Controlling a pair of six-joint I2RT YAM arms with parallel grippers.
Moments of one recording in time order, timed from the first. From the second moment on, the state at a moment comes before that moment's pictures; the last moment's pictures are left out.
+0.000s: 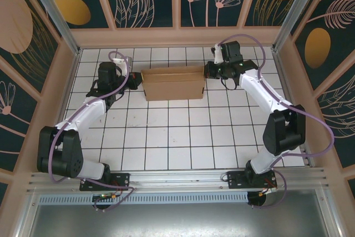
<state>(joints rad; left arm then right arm) -0.19 1.43 0.91 0.04 0.44 -0.36 0.34 1.64 1.41 -0.57 -0.30 0.33</state>
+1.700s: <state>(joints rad) -0.23 1.39 0.78 0.13 0.30 -0.38 0.43 1.42 1.03 -0.23 -0.17 0.32</state>
